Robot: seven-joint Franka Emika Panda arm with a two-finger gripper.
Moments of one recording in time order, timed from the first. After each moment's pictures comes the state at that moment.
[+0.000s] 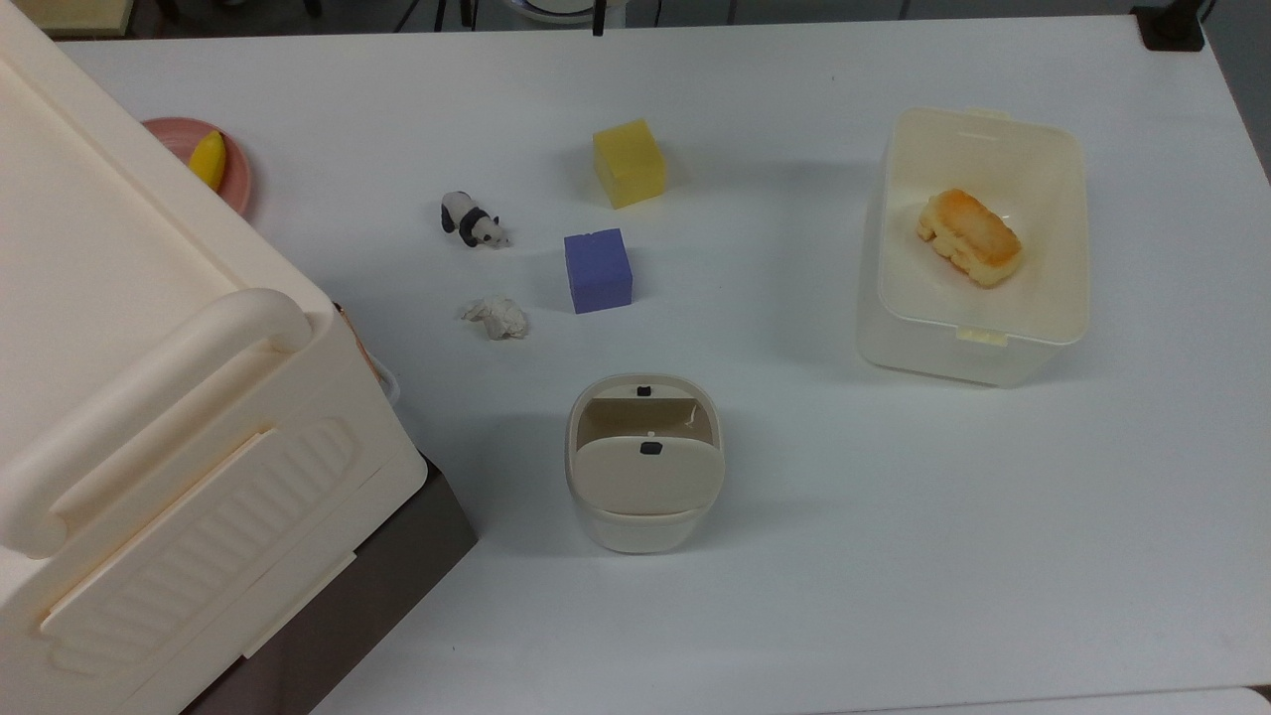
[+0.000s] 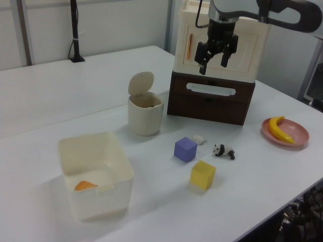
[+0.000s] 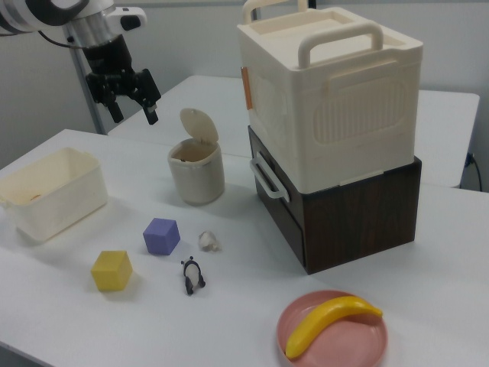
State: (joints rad) arm 0.00 -0.01 0.09 -1.55 -0.12 1.62 0.06
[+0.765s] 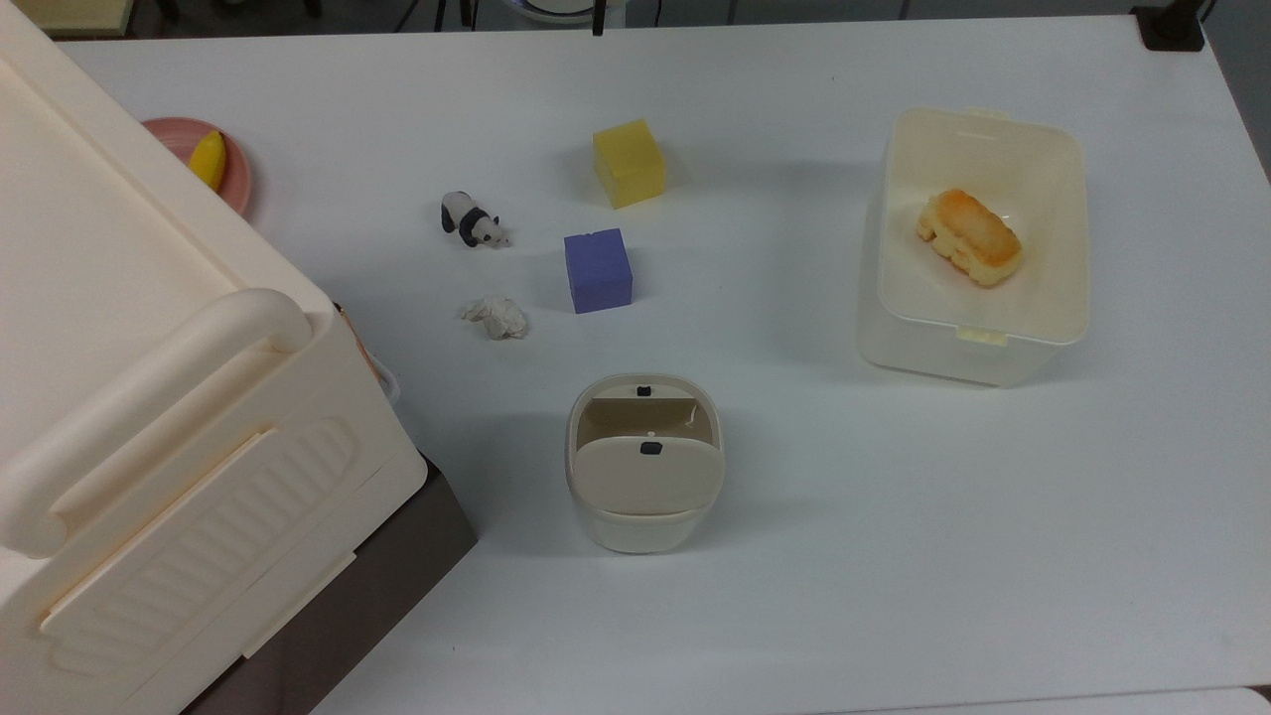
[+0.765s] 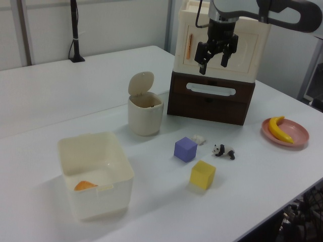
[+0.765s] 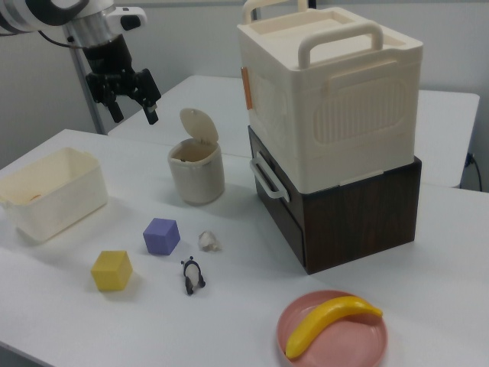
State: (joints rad) arm 0.00 -0.01 0.09 -1.55 -0.12 1.62 0.06
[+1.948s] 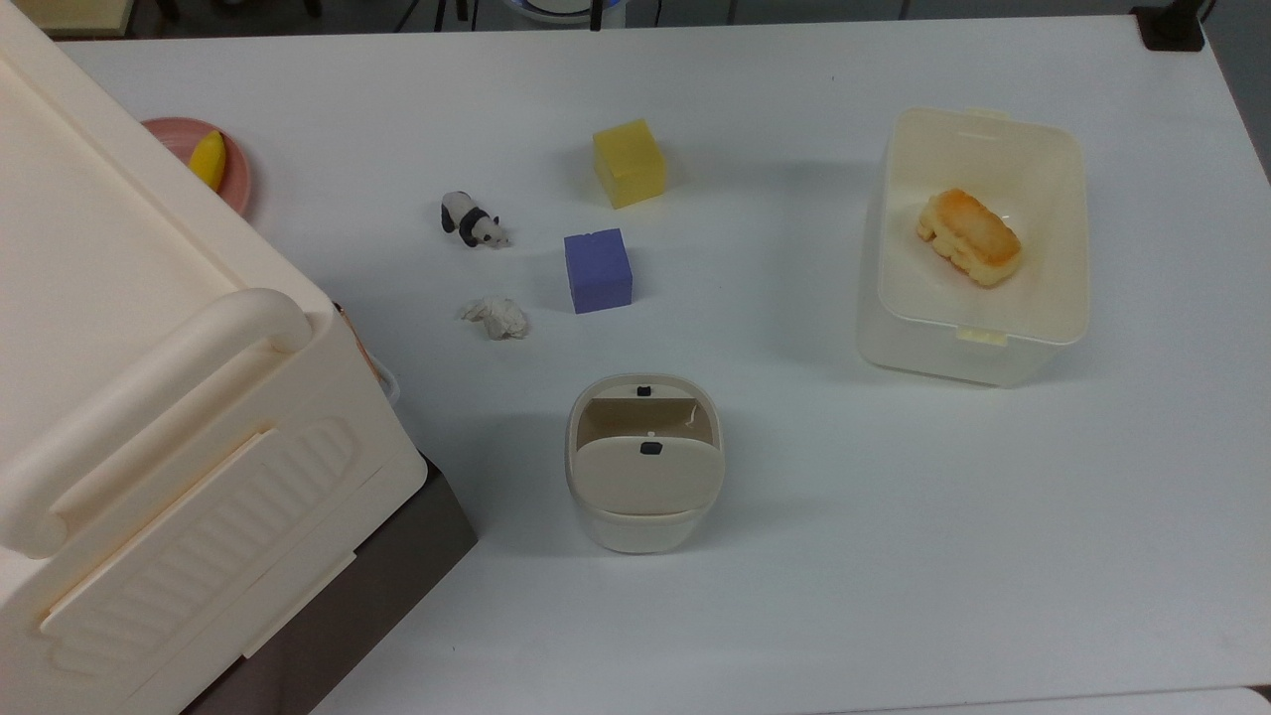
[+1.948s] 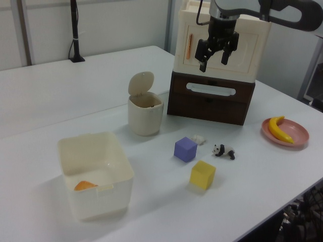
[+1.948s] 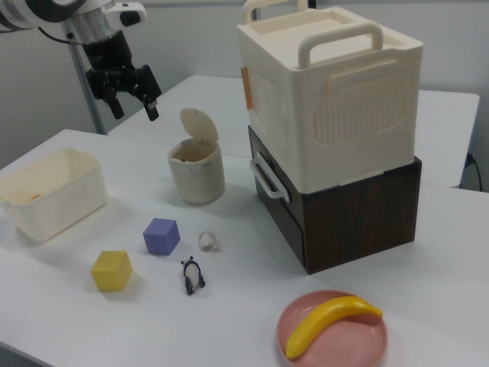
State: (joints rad) arm 0.00 -0.01 0.08 -1.54 -0.12 1.62 0.06
